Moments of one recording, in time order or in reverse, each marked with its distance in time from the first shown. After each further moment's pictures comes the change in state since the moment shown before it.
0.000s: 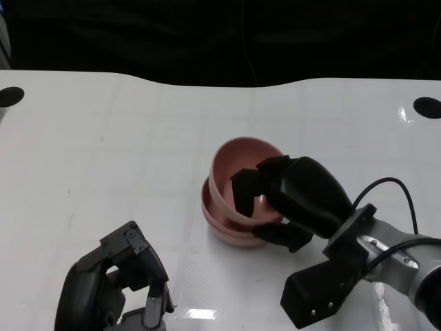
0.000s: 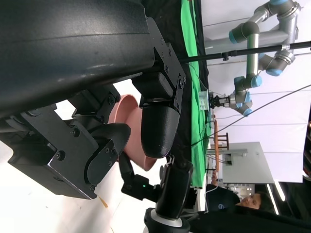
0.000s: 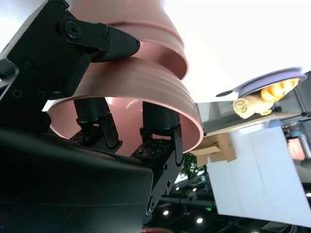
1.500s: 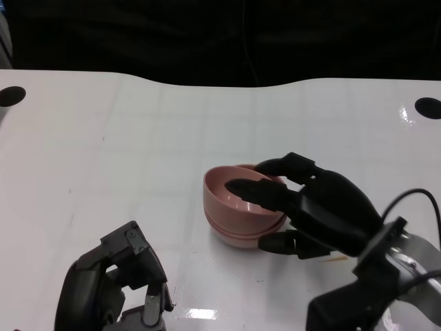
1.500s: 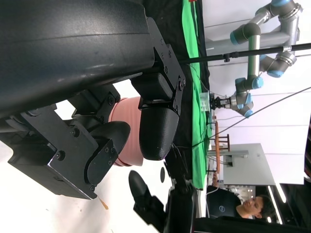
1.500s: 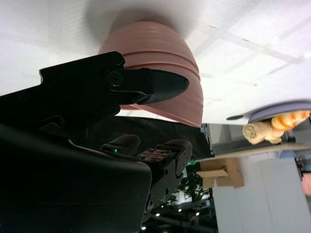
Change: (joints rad) left arm -0.014 0.000 0.004 0.013 -0.002 0.004 -0.001; right arm 0.268 -0.165 -0.106 -0.533 0.049 0.192 0.308
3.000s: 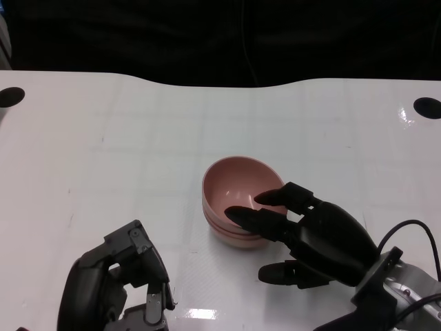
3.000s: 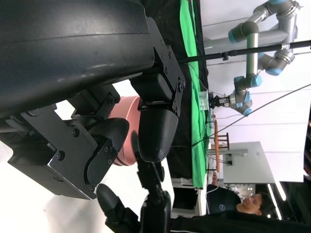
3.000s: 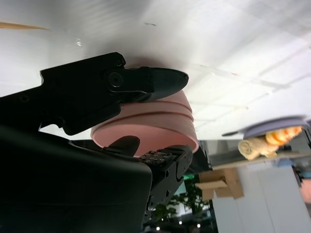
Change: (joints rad) left arm -0.011 -0.003 0.000 0.012 0.025 -0.013 0.004; right arm 0.025 0.035 0.042 0.135 -0.061 -0.078 -0.109
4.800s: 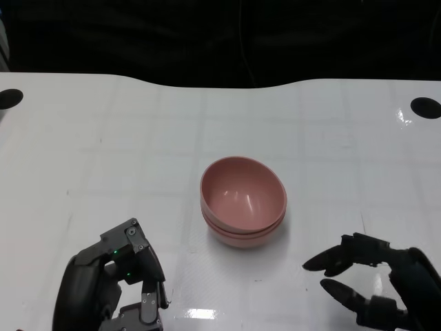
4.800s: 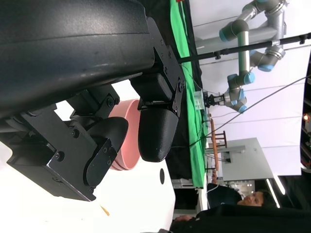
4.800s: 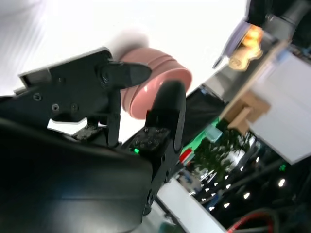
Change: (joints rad) left arm -0.018 0.013 0.019 0.054 0.001 -0.062 -0.008; right arm 0.533 -0.006 -0.312 -0.427 0.678 -0.058 0.289
